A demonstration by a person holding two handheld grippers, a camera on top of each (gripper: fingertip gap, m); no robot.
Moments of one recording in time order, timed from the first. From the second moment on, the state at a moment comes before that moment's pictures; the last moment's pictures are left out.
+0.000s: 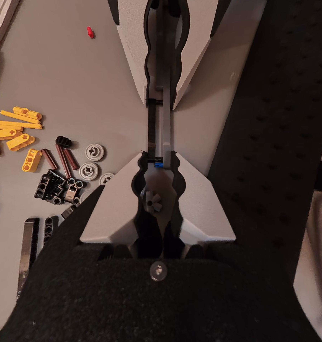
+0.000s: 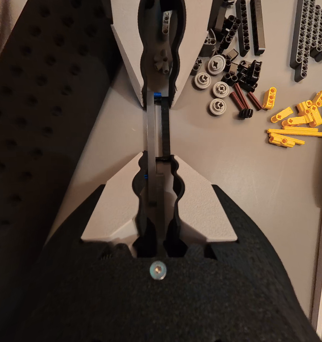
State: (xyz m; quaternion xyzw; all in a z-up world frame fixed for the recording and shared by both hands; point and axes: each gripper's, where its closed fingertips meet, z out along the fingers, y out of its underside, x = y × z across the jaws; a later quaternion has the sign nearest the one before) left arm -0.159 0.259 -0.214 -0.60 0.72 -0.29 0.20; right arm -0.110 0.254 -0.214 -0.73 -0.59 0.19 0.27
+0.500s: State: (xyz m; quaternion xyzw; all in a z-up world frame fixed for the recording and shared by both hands) left arm -0.154 0.261 -0.214 -0.60 0.72 -0.29 0.20; right arm -0.117 0.257 -0.212 -0.74 -0.59 0.19 0.27
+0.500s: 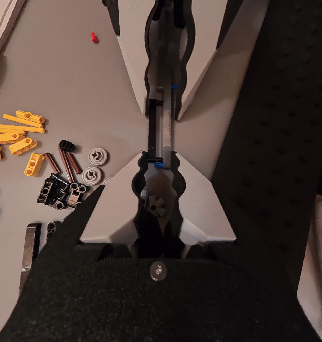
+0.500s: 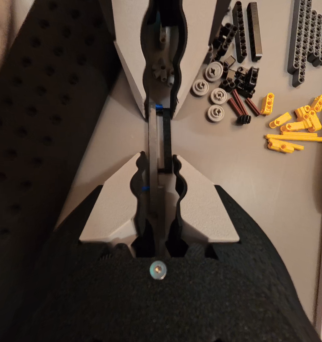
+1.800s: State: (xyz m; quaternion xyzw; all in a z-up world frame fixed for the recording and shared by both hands) left arm -0.153 0.264 -0.215 -0.59 0.73 -0.28 0.22; right arm -0.120 0.264 -0.202 -0.75 -0.55 0.26 0.24
